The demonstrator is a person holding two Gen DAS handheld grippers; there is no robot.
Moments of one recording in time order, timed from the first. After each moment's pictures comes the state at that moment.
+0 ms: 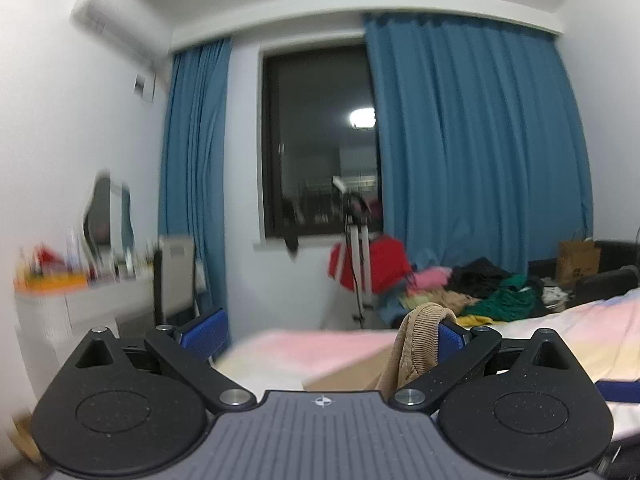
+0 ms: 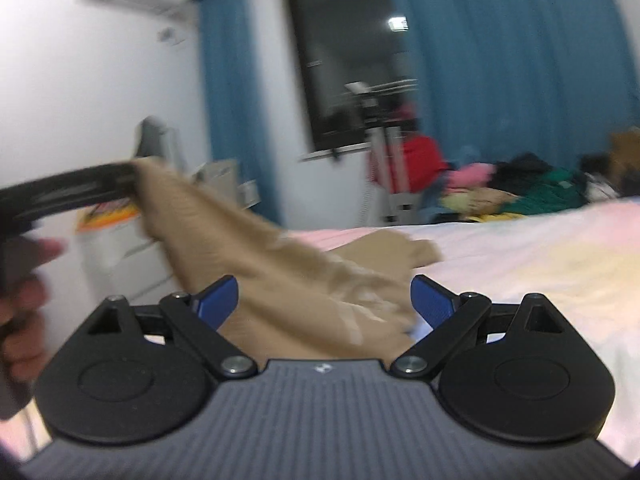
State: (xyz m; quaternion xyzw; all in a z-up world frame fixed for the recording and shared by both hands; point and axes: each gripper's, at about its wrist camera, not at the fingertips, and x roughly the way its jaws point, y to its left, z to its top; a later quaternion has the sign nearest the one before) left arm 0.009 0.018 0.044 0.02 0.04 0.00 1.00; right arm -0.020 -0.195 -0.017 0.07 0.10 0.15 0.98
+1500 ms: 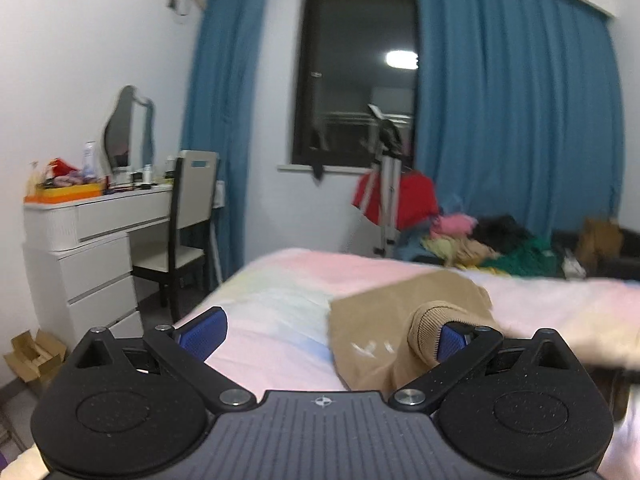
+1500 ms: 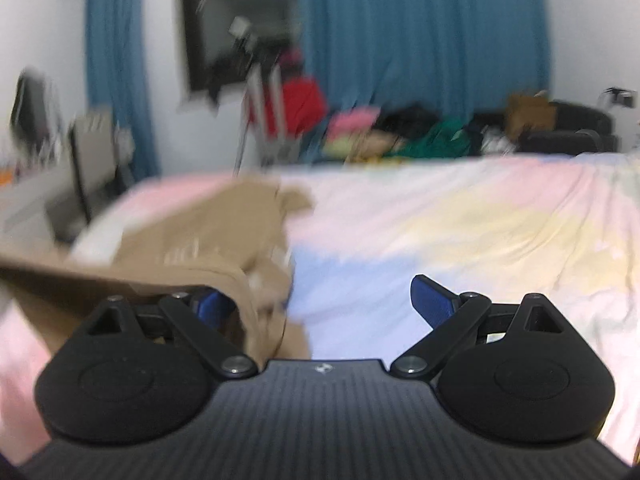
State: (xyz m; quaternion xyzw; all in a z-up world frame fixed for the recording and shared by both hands) left arm 0.057 0.088 -0.015 -0.02 0.13 0.04 0.99; right arm 0.059 -0.209 -0.038 0.06 0.23 -0.04 0.97
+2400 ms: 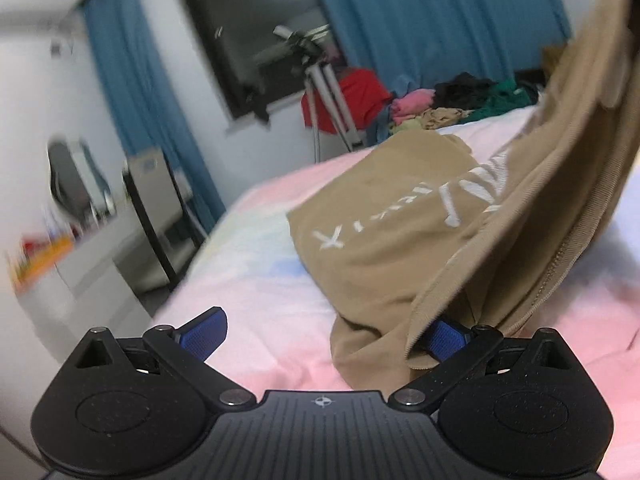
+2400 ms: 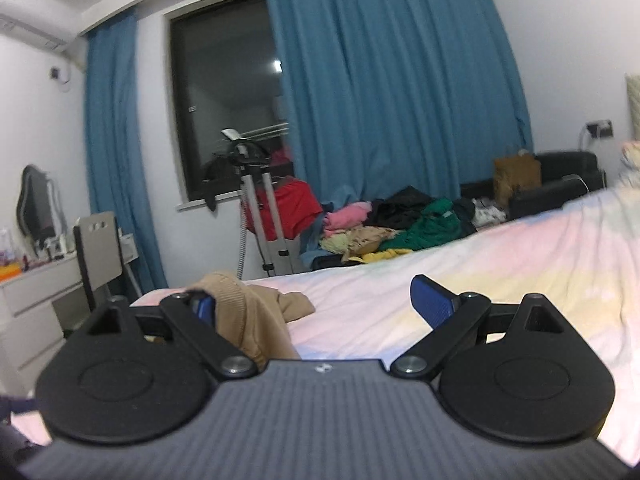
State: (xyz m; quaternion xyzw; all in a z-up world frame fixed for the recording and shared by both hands) left arm 0.079 0.013 -0.097 0.22 0.22 0.01 0.95; right arm 0.014 -0.231 -0.002 0.10 0.05 -0.06 0.99
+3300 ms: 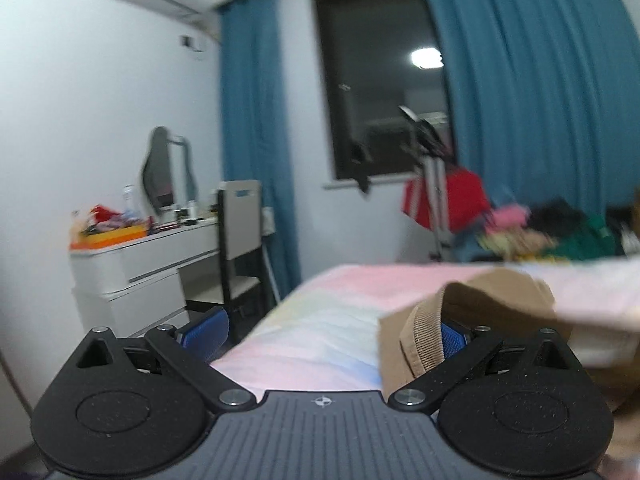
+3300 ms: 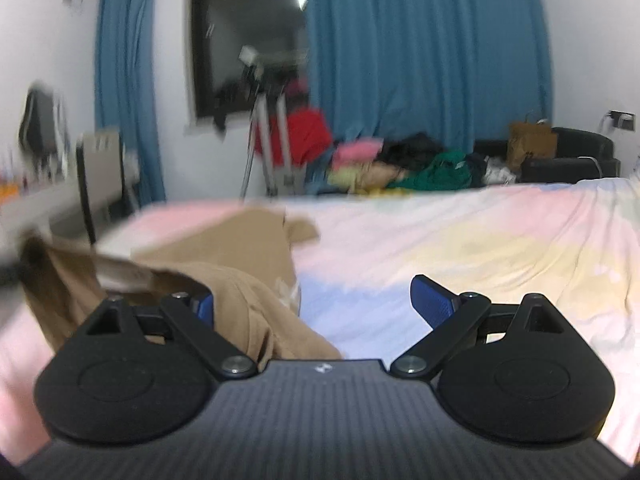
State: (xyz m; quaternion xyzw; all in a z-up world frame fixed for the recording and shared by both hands) left arm 0.081 0.050 -0.032 0.06 0.10 0.13 0.98; right arm 0.044 -0.204 -0.032 0.05 0.18 -0.04 0.98
